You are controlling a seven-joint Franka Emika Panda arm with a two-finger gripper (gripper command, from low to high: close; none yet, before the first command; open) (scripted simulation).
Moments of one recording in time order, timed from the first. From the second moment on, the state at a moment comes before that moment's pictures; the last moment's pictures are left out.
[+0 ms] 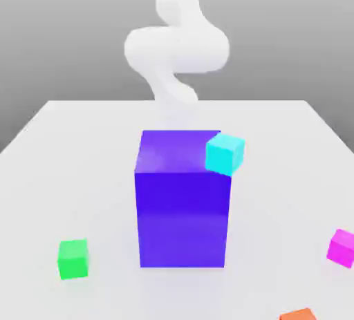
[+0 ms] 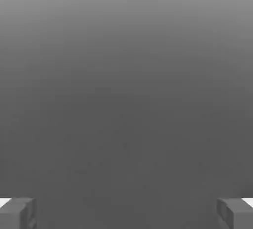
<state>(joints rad) 0.02 -0.71 0.04 -2.31 -0.01 2.33 0.79</state>
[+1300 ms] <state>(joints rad) 0.46 0.46 0.24 -2.40 -0.36 2.83 0.91</state>
